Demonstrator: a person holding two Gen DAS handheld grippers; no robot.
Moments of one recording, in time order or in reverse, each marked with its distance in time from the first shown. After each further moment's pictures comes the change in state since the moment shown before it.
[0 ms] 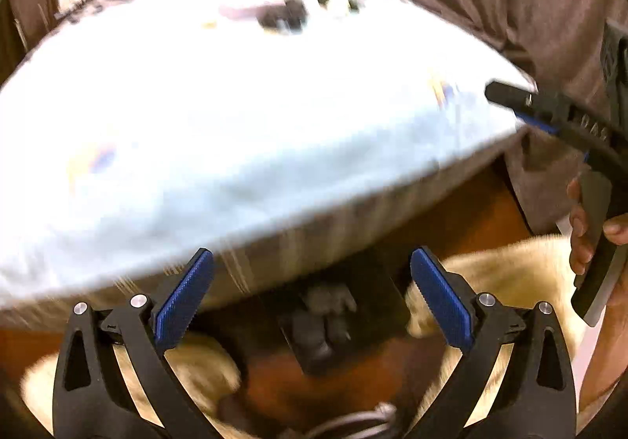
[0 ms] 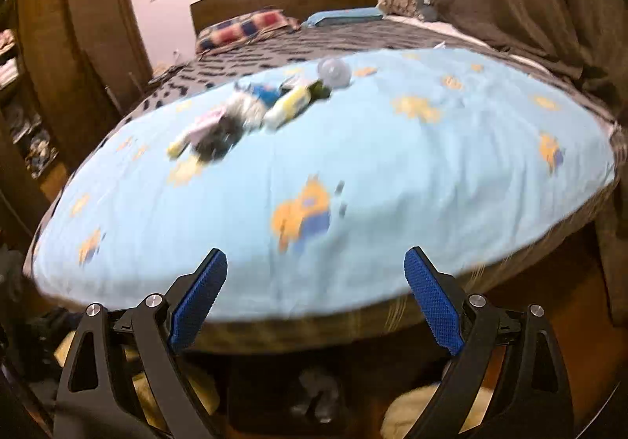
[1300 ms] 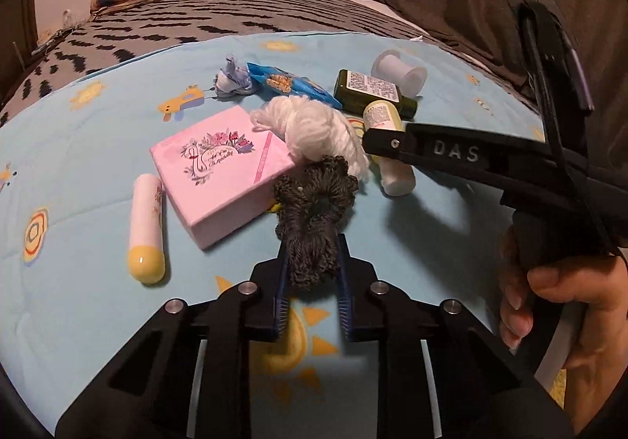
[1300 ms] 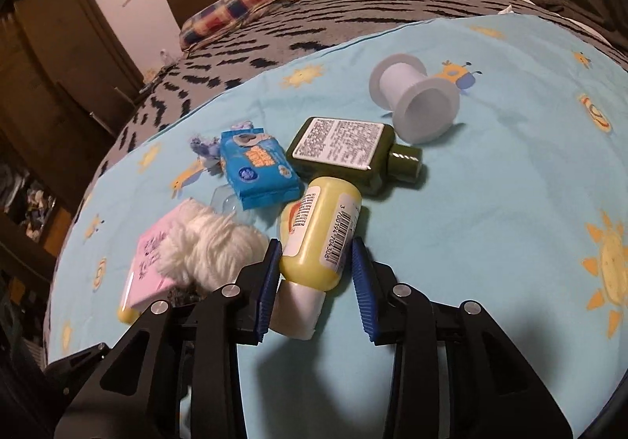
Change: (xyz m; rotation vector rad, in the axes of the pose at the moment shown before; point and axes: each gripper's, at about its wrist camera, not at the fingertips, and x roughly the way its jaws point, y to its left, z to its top) left arm 0.108 0.026 0.185 0.030 -0.046 -0.041; right arm 0.199 0.027 0.141 0.129 0.147 0.111
